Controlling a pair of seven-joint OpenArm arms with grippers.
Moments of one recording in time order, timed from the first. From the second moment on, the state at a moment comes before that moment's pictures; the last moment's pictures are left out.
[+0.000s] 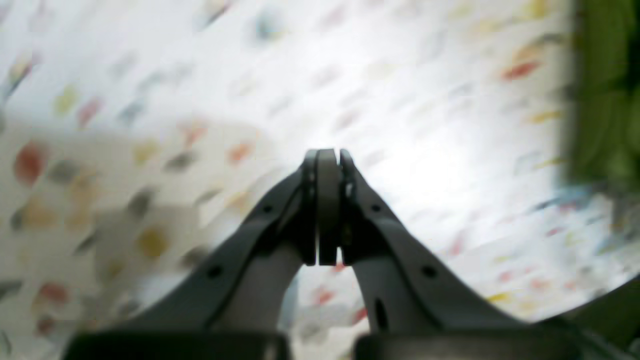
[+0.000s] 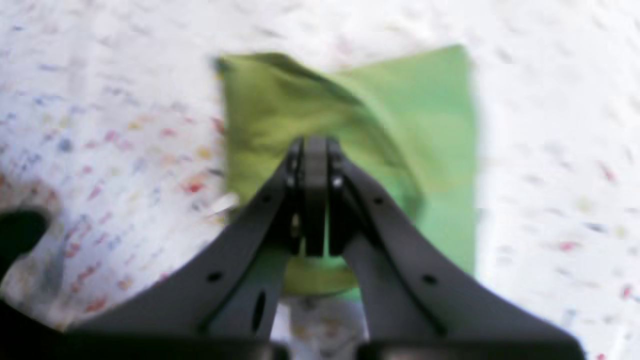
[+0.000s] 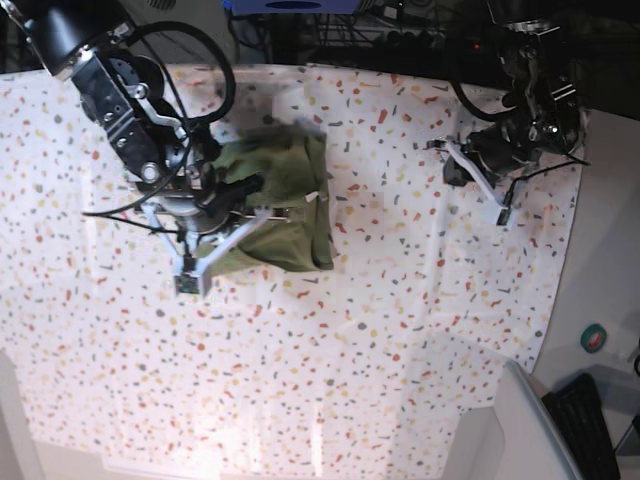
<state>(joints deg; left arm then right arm) 11.6 -6.1 -21.7 87.6 -18.2 -32.6 51.9 -0.5 14.9 -32.1 101.2 22.6 -34.2 -48.5</state>
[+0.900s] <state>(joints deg) 2.5 -2.3 1.5 64.9 -39.2 -26.8 40.0 -6.8 20.5 -19.6 100.0 22.6 -34.1 -48.5</state>
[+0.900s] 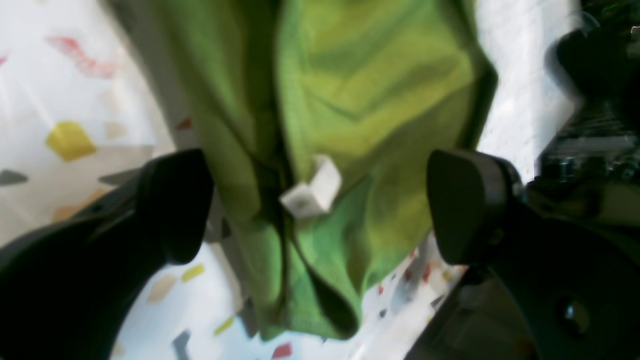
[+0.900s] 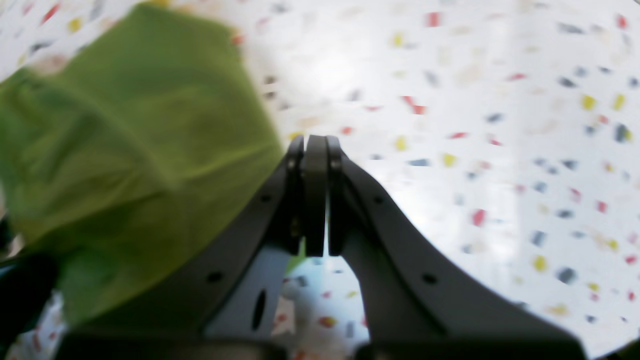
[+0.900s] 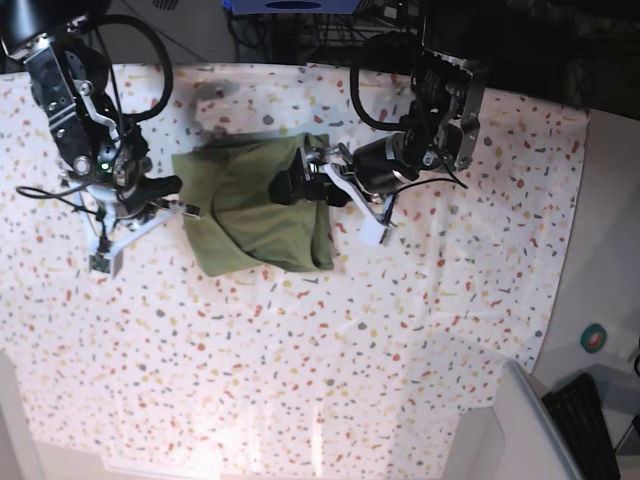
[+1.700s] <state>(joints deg) -15.6 -13.4 29.3 61.2 -34.6 -17.7 53.8 -14.1 18.7 7.3 100.1 22.2 -18.5 -48.4</state>
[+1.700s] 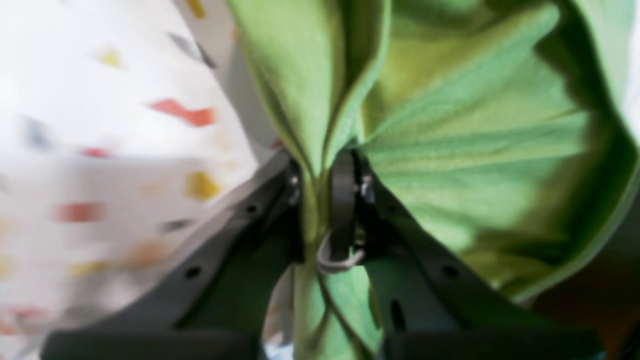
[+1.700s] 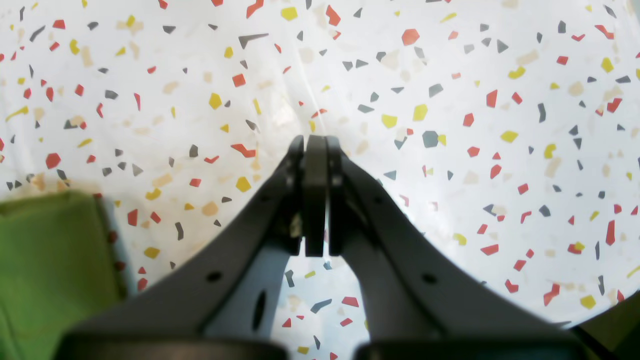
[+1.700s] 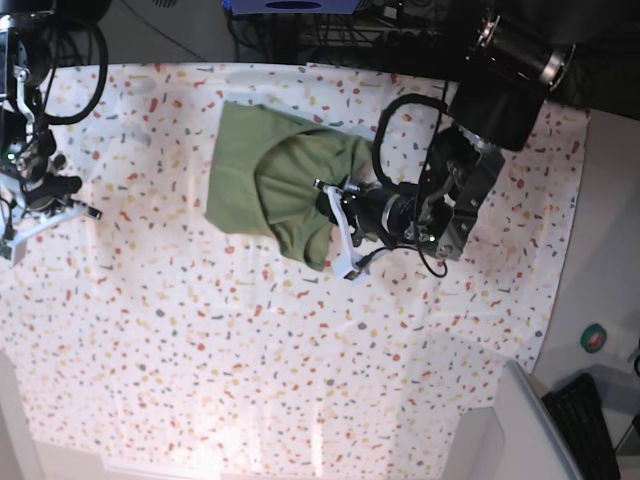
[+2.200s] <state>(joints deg) -38.6 -10.5 79.1 63.5 -33.6 -18.1 43.2 -16.3 17.2 7.3 100.0 22.7 -18.4 -48.8</state>
